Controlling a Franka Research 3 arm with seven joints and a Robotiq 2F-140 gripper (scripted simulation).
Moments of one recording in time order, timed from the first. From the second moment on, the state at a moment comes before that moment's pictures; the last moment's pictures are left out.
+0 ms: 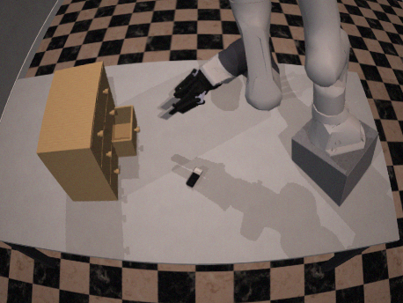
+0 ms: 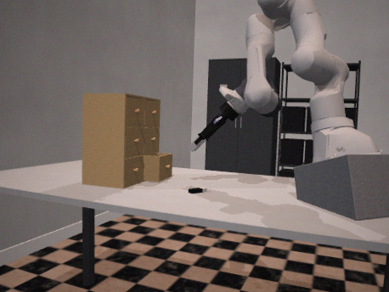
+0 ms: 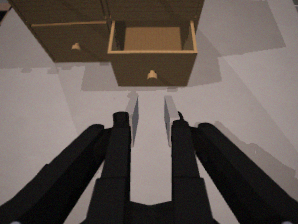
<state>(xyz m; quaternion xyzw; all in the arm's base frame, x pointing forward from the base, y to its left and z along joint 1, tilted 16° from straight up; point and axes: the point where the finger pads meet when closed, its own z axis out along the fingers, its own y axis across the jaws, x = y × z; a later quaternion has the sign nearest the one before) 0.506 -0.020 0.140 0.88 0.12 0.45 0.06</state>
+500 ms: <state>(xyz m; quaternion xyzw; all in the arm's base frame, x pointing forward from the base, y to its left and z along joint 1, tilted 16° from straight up) 0.508 -0.018 0.139 0.89 0.12 0.44 0.06</state>
